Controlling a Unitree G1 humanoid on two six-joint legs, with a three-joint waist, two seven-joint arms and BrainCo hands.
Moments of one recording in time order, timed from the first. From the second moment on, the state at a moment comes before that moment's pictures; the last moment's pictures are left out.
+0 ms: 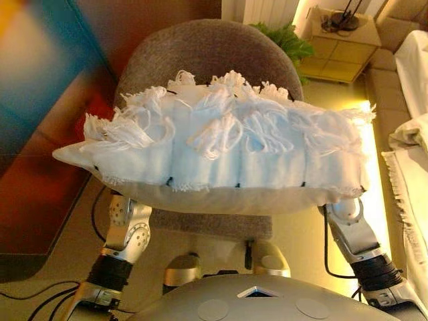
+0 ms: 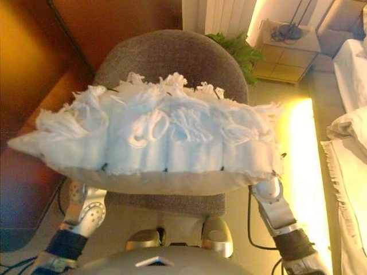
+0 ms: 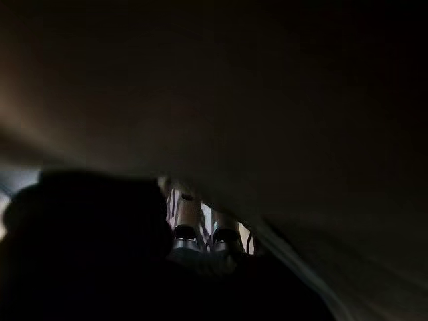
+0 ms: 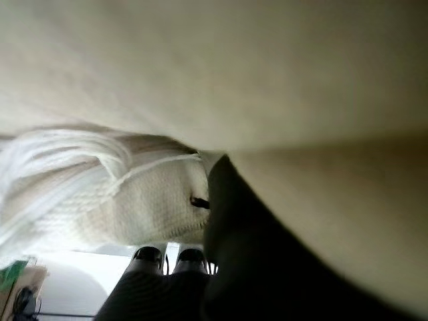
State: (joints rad) left arm 0.06 0.40 -0.26 -0.05 -0.74 -0.55 -0.04; right arm 0.06 -0.55 0.23 -0.22 0.22 -0.33 -0.21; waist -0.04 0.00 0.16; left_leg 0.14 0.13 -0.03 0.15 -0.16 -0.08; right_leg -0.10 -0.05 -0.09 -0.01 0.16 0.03
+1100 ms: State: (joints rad) left arm 0.10 0.34 -0.27 -0.02 -0.76 -0.43 0.13; right arm 0.06 -0.48 0.29 -0.05 0.35 -0.21 -0.10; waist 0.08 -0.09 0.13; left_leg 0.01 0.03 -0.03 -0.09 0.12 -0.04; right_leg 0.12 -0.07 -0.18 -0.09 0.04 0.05
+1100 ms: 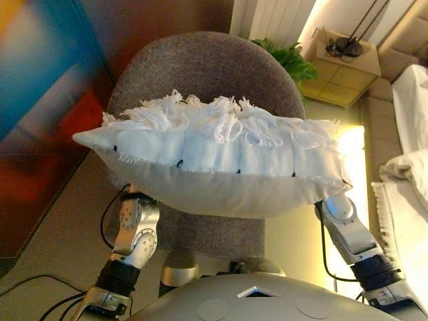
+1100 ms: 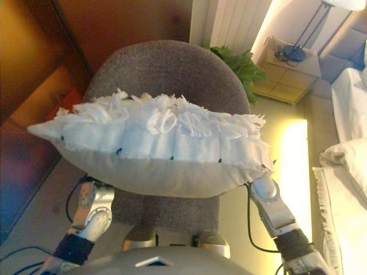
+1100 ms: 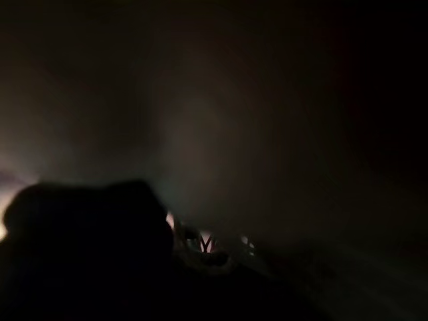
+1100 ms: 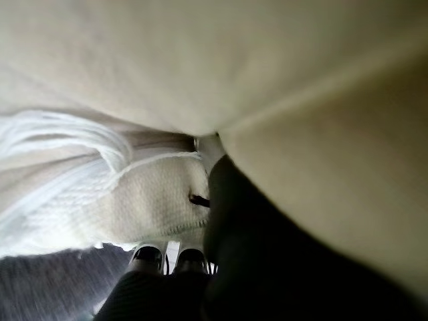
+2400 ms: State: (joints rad) left arm -0.90 0.29 -0.41 1.06 -0.72 -0.08 0.30; right arm -0.99 -0.29 0.40 1.21 0.81 0.12 -0.15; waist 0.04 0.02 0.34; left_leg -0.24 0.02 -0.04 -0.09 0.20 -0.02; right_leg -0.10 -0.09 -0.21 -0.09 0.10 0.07
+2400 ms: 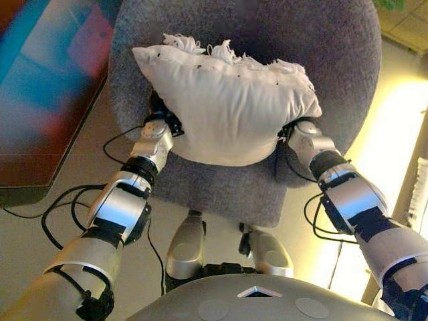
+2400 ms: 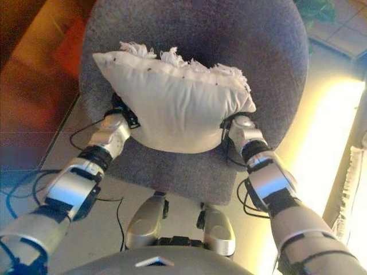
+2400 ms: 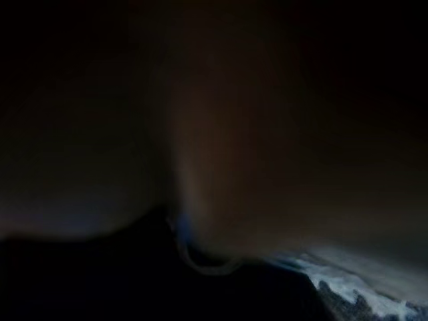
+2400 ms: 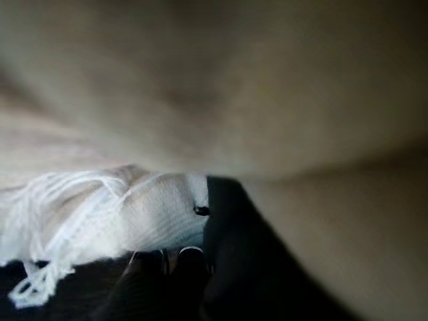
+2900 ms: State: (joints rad) left arm -1.02 0.38 -0.45 1.13 -0.89 0.09 0.21; right arm -1.07 -0.40 0.39 1.23 0.89 0.20 -0.16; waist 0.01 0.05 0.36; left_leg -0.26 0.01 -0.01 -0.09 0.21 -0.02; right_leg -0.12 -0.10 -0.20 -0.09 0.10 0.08
